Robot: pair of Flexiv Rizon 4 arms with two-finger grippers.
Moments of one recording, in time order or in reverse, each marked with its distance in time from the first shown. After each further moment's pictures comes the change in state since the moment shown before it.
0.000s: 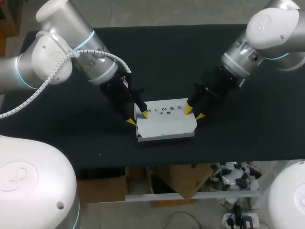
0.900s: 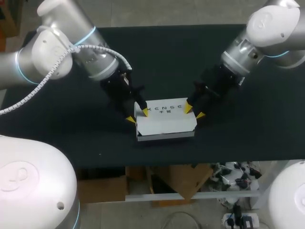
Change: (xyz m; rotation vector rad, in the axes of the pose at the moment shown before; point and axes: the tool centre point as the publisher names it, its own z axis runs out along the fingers) left arm 0.004 -0.001 -0.007 -0.014 -0.012 -0.025; right arm 0.005 -0.001 -0.004 0.010 -0.002 0.005
